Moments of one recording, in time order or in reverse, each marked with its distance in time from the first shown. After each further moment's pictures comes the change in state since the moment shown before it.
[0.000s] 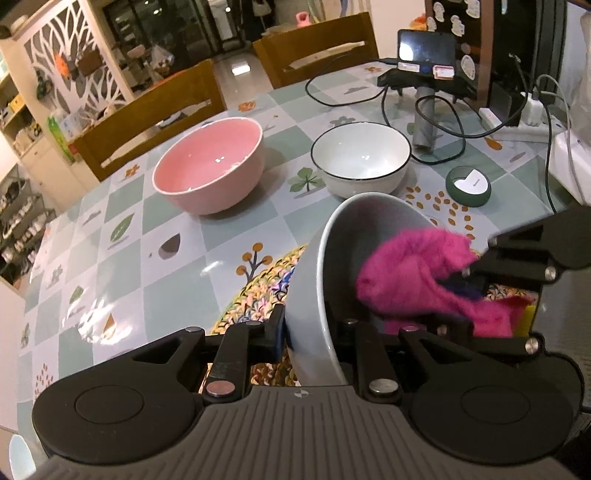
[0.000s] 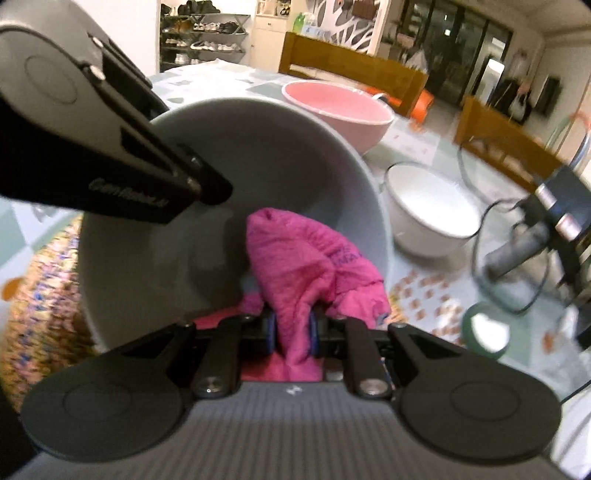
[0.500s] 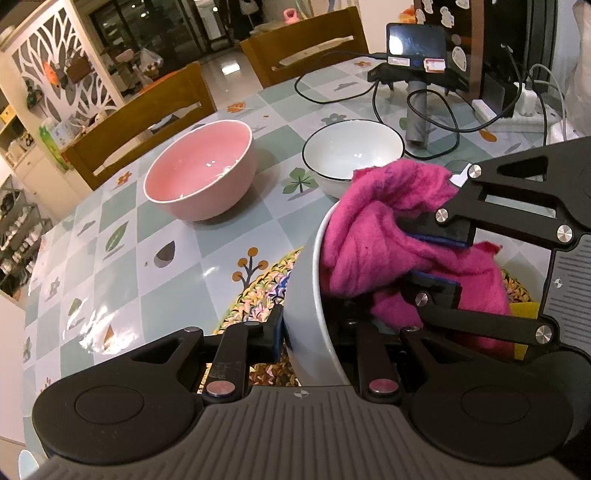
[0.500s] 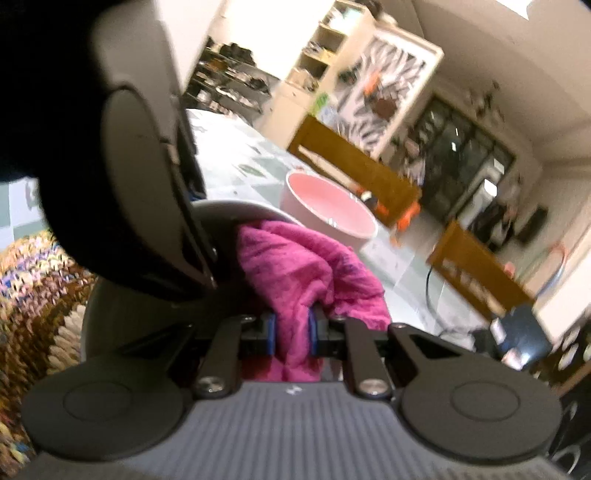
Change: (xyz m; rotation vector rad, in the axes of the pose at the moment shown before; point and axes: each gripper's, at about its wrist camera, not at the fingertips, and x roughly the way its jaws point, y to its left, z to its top) left arm 0.003 -0.002 0.007 0.046 0.011 -0.014; right arm -0.015 0.006 0.003 -0.305 -0.260 -0.097
